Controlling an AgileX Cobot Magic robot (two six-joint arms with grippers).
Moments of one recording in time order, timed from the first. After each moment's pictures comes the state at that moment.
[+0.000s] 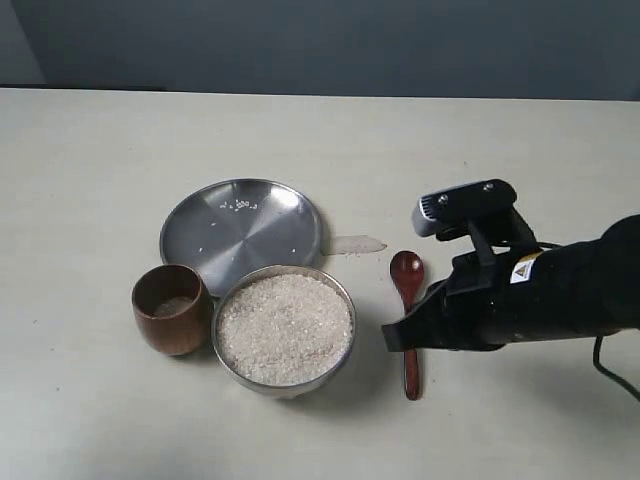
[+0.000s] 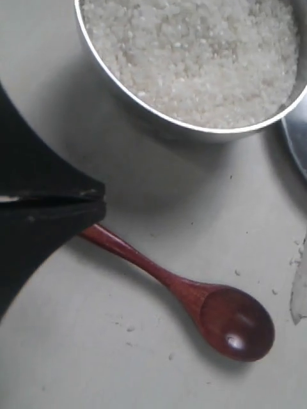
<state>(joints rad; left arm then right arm) -0.04 0.00 -0.01 0.00 0.34 0.01 0.61 1.41 -0.54 0.54 0.23 -0.30</state>
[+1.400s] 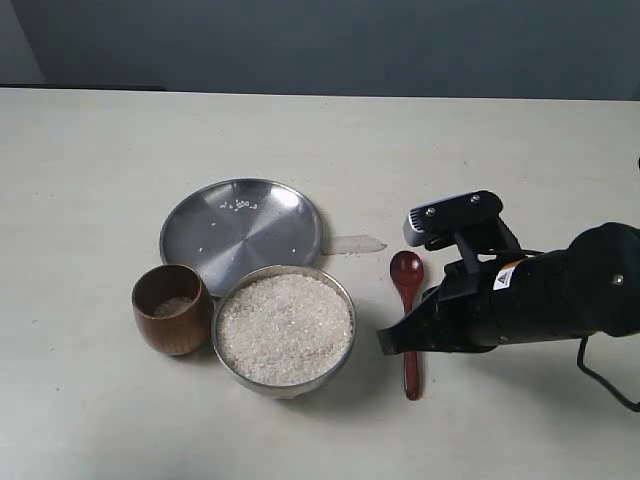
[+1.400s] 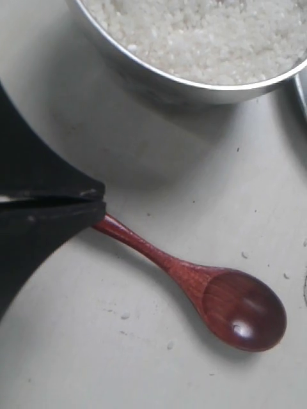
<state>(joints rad) -0.04 0.00 -0.01 0.06 0.26 0.01 0.61 1.50 -0.54 0.50 0.16 -0.29</state>
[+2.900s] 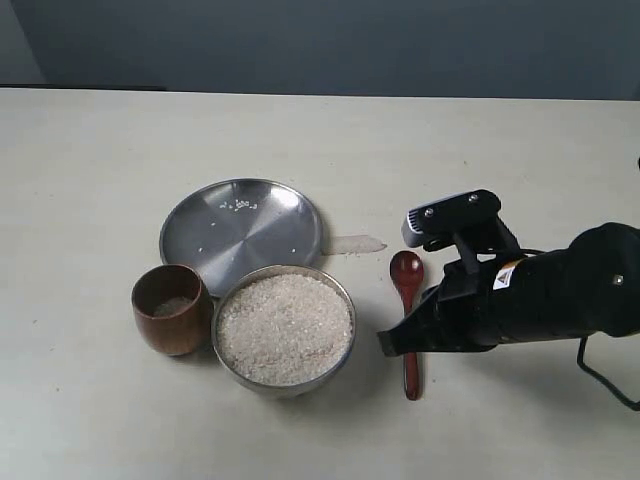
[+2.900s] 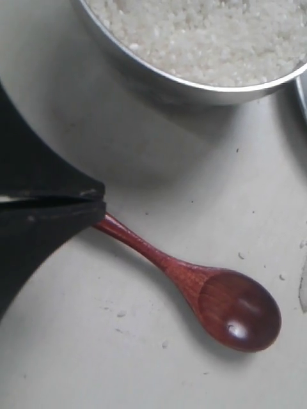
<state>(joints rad) -0.04 0.61 -0.38 -0.05 0.22 -0.07 0.61 1.50 -0.54 0.50 0.15 -0.32</state>
